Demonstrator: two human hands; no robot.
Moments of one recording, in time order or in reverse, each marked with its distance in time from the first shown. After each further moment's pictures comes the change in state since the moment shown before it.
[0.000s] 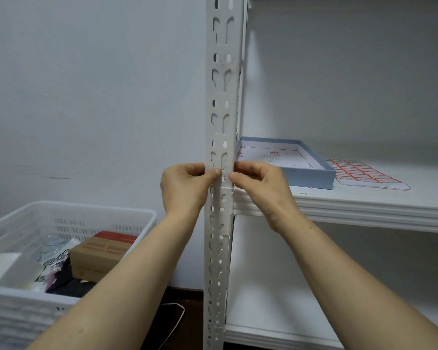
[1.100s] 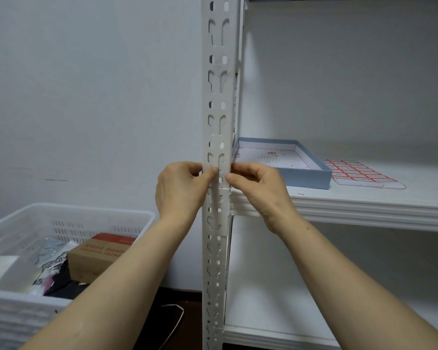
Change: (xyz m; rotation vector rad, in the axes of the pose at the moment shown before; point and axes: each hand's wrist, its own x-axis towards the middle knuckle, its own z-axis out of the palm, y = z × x) left_hand 0.002 0.003 -0.003 0.334 0.008 0.144; right_hand -0.004 -0.004 -0.001 0.027 -0.020 -0.019
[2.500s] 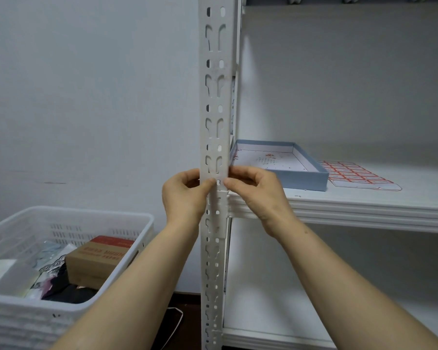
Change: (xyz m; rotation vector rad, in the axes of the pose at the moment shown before) left_hand -0.009 -0.006 0.013 -0.471 -0.026 -0.255; right_hand -0.002 0.001 -0.001 0.001 -0.005 0.026
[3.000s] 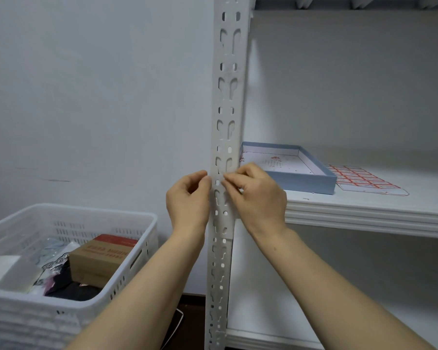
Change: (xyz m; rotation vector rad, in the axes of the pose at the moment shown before) left_hand -0.010 0.000 -0.006 -0.122 0.113 -0.030; right_hand -0.006 0.007 0.028 -0.833 0.393 -0.621
